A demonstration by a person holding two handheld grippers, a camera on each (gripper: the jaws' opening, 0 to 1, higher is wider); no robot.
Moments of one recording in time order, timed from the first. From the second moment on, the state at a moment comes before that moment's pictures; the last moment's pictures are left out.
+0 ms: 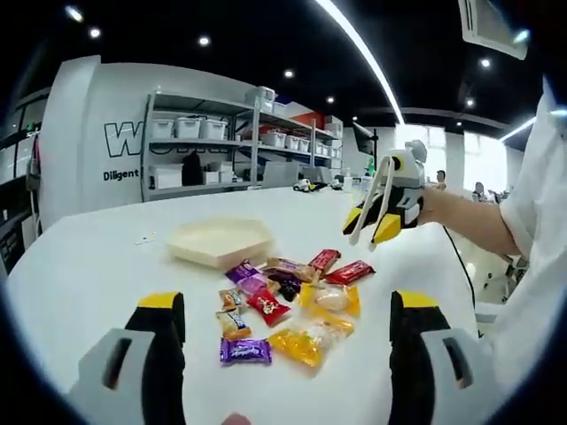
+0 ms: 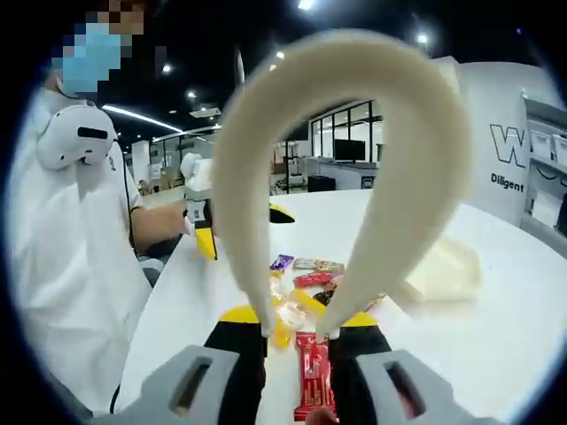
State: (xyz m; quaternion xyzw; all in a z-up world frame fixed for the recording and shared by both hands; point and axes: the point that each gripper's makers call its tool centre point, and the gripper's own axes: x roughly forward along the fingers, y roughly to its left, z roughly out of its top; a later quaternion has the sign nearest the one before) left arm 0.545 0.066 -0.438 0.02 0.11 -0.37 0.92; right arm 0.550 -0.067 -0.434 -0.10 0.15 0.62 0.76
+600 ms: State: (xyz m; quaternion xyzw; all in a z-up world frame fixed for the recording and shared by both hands) left arm 0.549 0.064 -0.441 0.02 0.11 -0.37 0.92; right arm 0.550 -0.072 -0.455 -0.11 0.19 0.62 0.75
